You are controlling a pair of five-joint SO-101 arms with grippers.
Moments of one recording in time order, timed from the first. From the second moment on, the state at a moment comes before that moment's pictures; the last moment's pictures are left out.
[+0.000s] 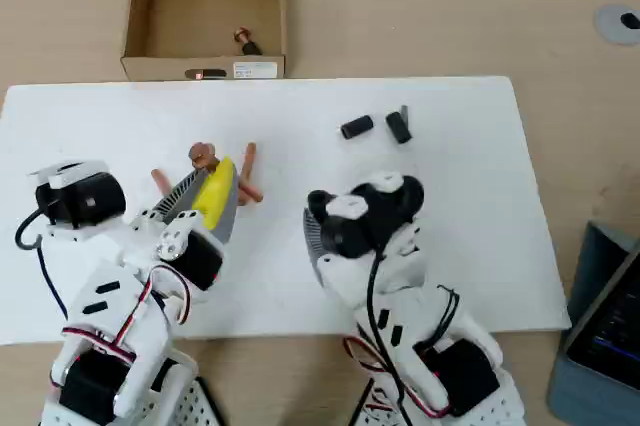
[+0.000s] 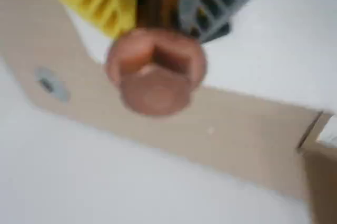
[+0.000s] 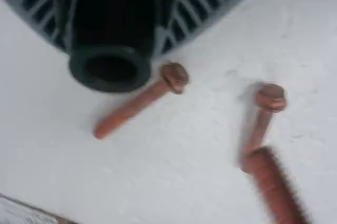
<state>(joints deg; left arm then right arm) 19.7 -104.0 70.6 42.2 24.0 -37.0 -103.0 75.8 56.7 -12.4</state>
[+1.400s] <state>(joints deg) 29.5 -104.1 69.2 43.6 23.9 -45.0 -103.4 79.2 53.2 6.5</state>
